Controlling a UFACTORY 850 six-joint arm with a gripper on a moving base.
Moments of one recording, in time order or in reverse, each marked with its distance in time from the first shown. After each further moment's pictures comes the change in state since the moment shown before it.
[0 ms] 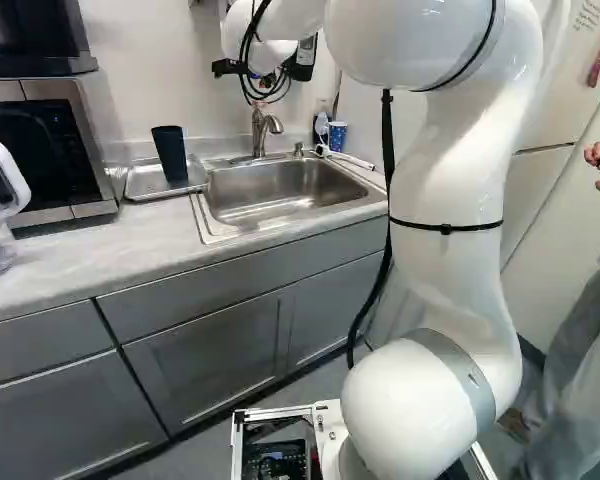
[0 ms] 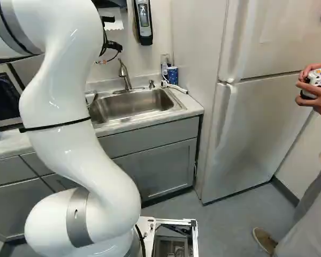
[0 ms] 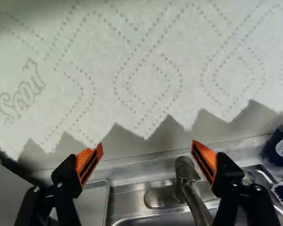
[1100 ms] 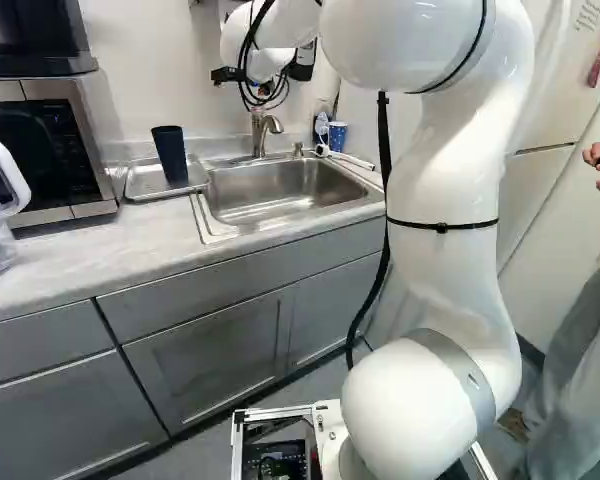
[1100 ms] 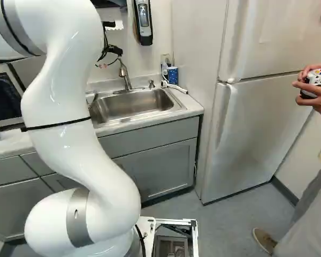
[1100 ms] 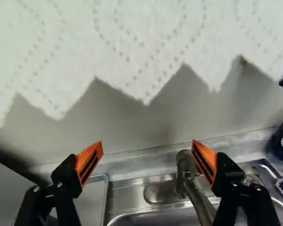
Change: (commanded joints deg) arm 0.0 -0.6 1.8 0.0 0.0 0.0
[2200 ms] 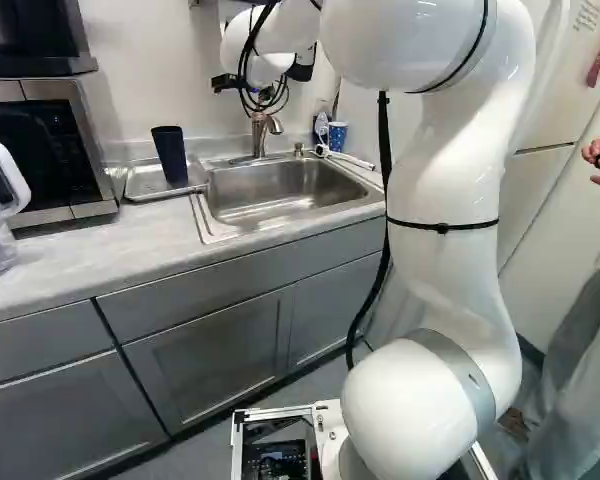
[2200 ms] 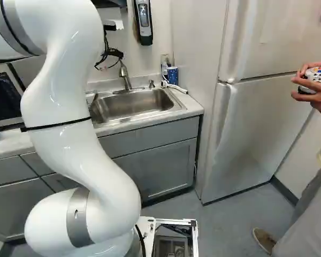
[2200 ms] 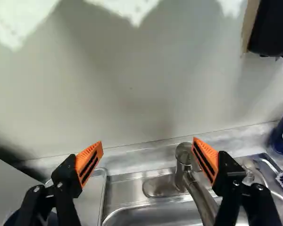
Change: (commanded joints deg) arm 0.1 0.1 1.5 0.0 0.0 0.0
